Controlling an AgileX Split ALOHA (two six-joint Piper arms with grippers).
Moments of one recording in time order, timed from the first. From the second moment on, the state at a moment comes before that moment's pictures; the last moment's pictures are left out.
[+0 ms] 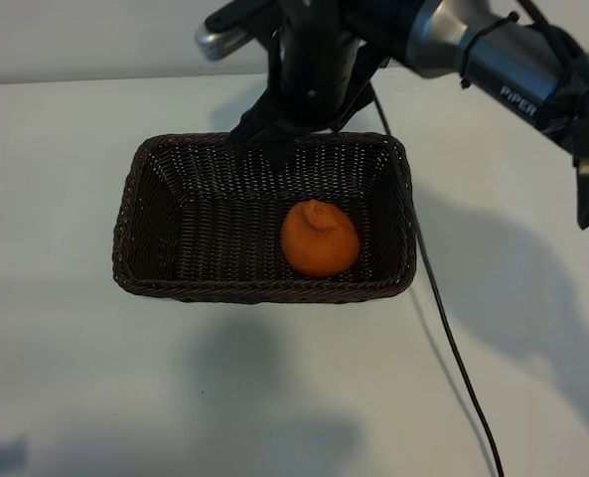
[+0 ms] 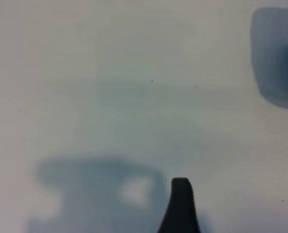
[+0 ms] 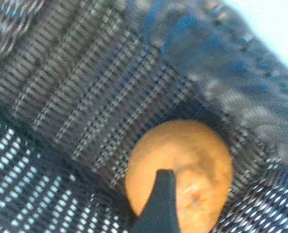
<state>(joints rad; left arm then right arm) 0.12 -0.01 -0.50 0.00 1.09 0.00 0.58 2.18 -2.07 -0.07 1.22 0.10</state>
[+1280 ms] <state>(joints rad) 0.12 -0.01 -0.50 0.00 1.09 0.00 -0.03 2.14 -2.07 -0.09 1.22 0.03</state>
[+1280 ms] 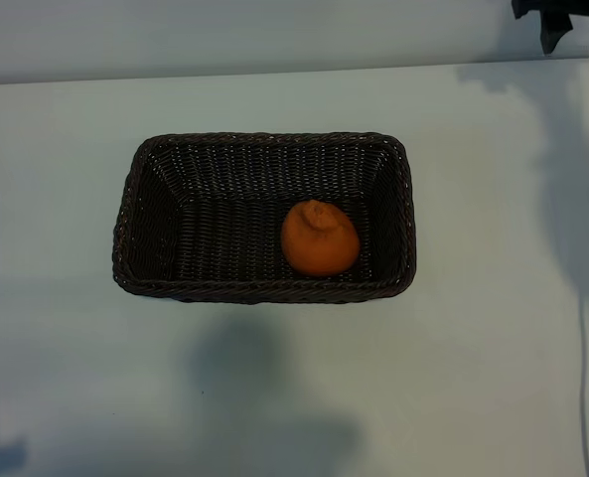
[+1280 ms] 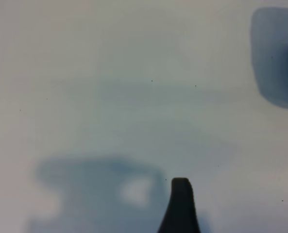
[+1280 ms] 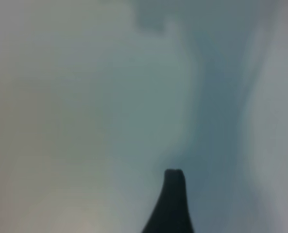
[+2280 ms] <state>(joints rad) 0.12 -0.01 -0.50 0.00 1.09 0.00 -0.03 1.09 -1.64 -0.07 1.21 0.03</state>
